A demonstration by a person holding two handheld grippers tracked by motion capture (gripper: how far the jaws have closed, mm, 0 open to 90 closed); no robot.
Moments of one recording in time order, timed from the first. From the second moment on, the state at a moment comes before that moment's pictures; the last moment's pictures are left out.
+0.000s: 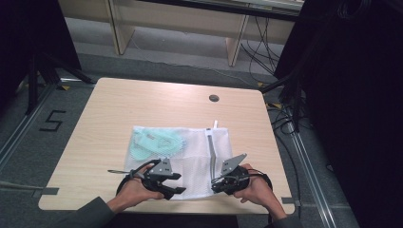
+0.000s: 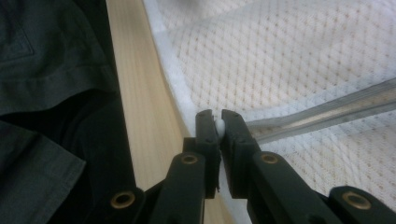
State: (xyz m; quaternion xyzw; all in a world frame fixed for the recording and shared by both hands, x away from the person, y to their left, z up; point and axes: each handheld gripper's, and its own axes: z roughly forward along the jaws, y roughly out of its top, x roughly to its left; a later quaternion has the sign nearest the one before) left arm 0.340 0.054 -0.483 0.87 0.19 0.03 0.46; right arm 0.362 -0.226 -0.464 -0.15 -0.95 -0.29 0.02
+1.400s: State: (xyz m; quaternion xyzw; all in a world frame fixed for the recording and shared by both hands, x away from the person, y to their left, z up) left arm 0.335 -0.026 -0.512 0.88 0.14 0.09 0.45; right arm 0.370 -0.226 -0.454 -0.16 -0.93 -0.32 0.00
